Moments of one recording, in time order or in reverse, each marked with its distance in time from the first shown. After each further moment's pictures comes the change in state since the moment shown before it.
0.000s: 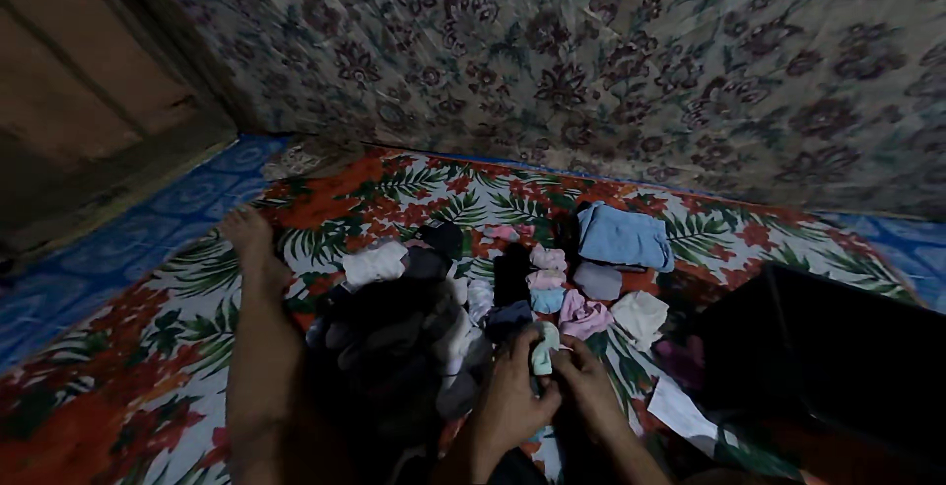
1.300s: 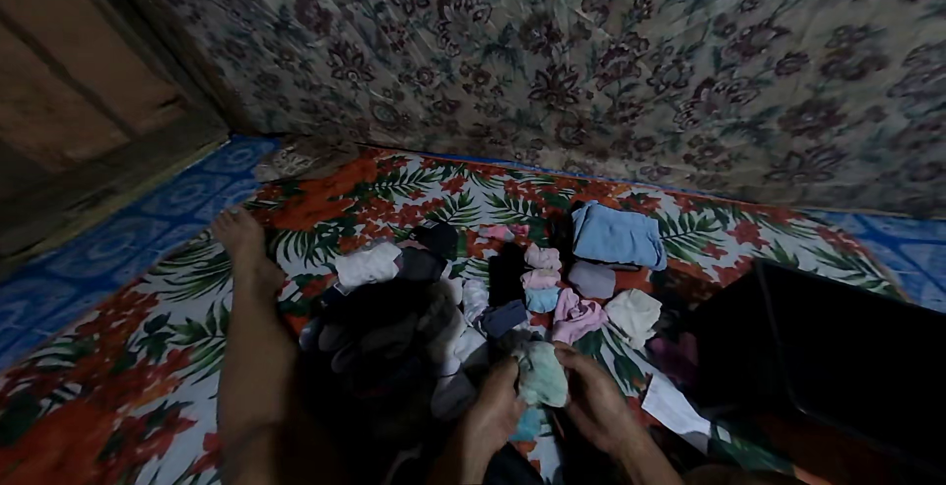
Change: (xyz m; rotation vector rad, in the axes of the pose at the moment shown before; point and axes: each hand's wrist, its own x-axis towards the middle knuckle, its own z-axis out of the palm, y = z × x) left_hand -0.001 -0.005 0.014 -1.136 -0.019 -0.629; right_hand -0.012 -0.021 -0.006 0.452 -0.210 0.129
